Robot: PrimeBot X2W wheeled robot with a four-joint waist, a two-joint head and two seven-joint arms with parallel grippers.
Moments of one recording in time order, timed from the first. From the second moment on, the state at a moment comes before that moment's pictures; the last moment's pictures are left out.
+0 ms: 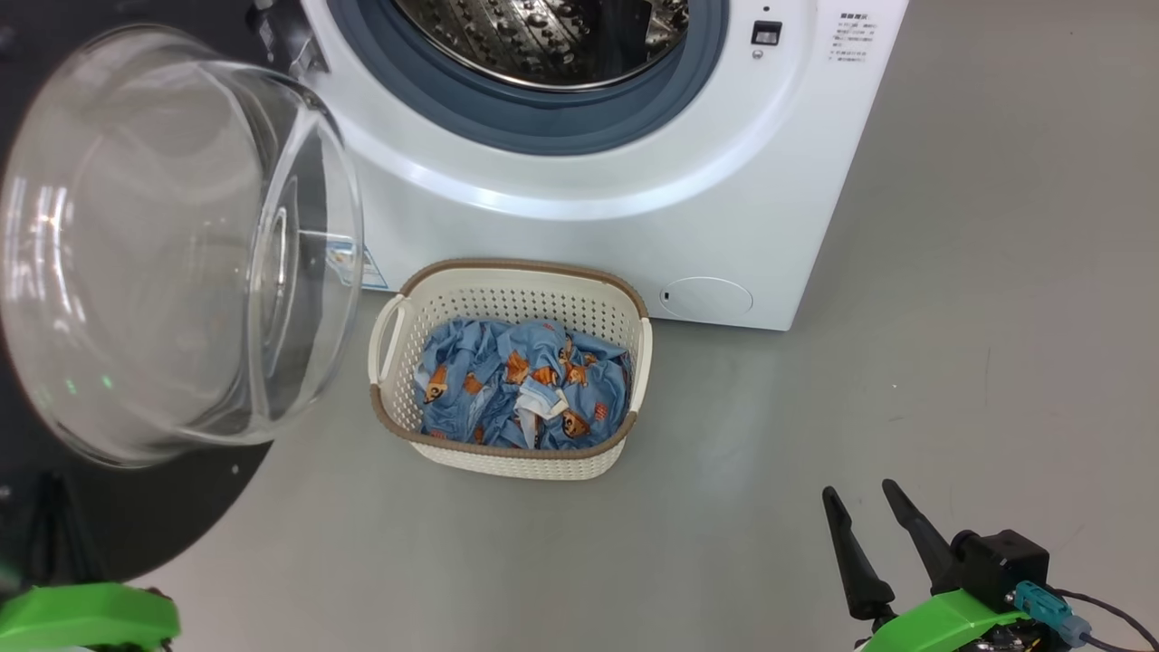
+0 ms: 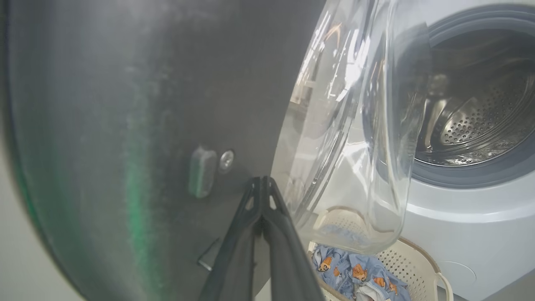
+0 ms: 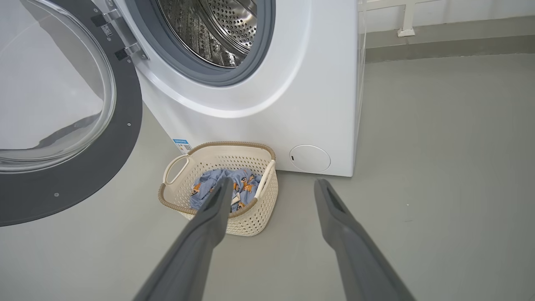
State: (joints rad) left arm -0.11 0.14 0.18 0.26 -0.42 0.10 -0.25; right arm -0.06 -0.07 0.05 0.32 0.26 0.12 -0.25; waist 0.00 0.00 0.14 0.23
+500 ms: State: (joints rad) left arm -0.24 0.17 0.38 0.38 -0.46 0.09 -0.25; right arm -0.09 -0.07 0.05 0.32 0.26 0.12 -0.25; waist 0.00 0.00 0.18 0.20
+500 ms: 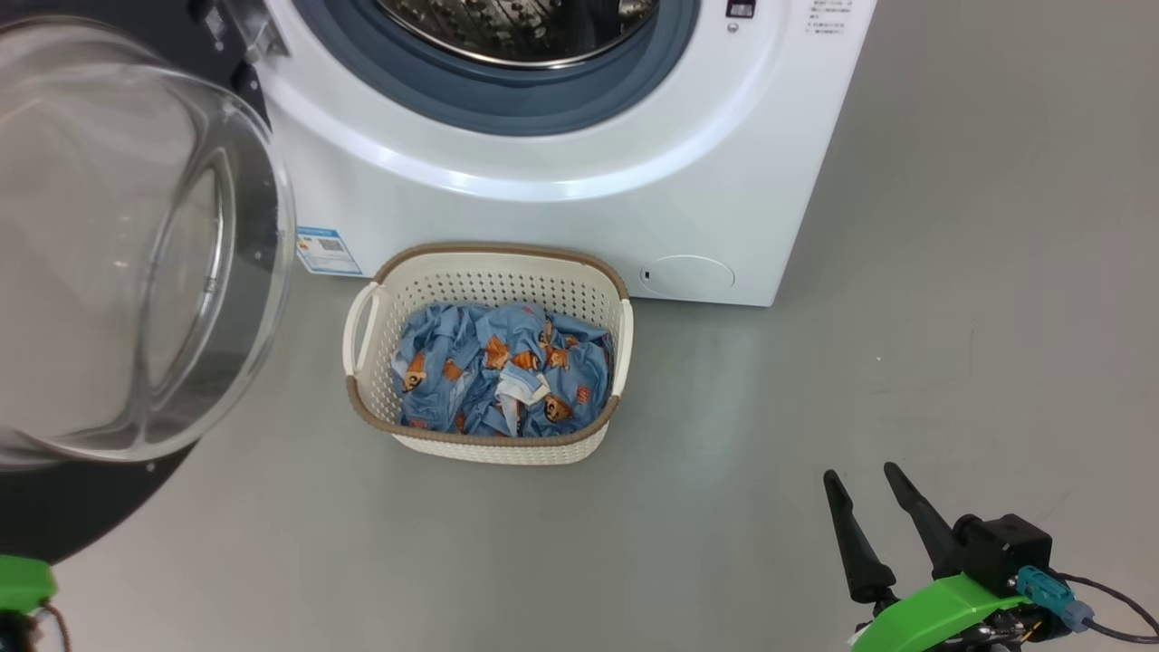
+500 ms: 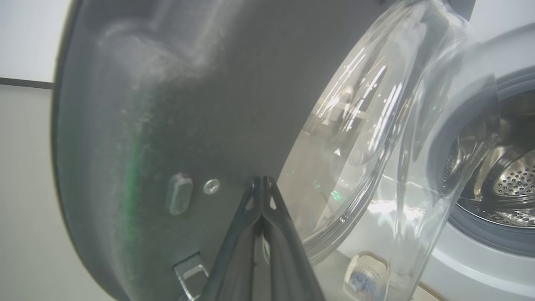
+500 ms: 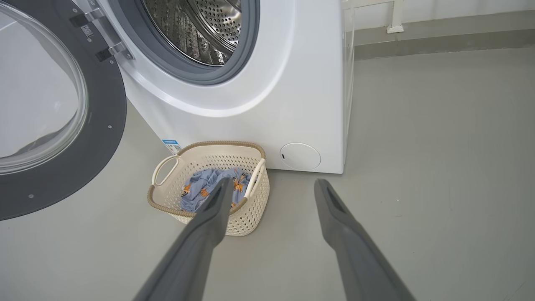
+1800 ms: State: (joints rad) left arm -0.30 0.10 0.50 0.36 -0.22 -0.08 -0.26; right arm -0.10 -0.08 0.03 0.32 0.26 0.12 -0.25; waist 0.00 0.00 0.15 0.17
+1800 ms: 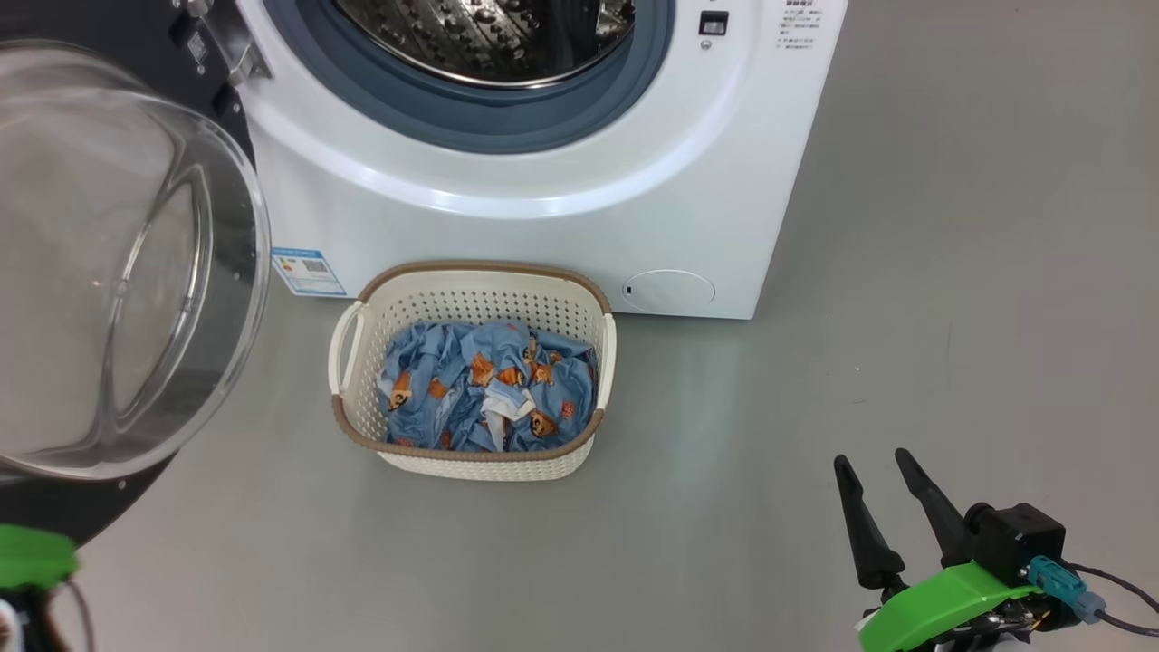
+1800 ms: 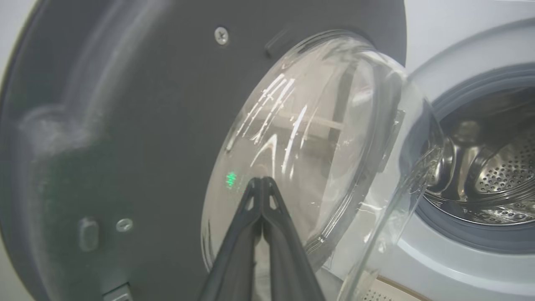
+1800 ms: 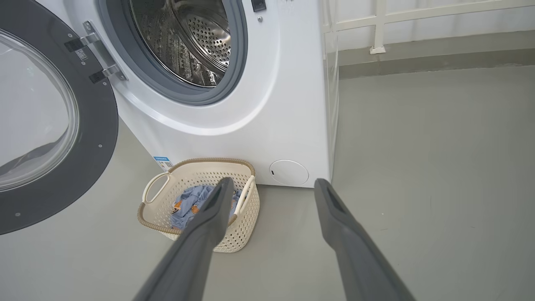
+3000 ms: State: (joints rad) left arm 0.00 0.06 0.14 0.16 -0.21 -0.13 -0.26; right arm -0.06 -0.06 0.03 0.21 0.26 0.12 -0.25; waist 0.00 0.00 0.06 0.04
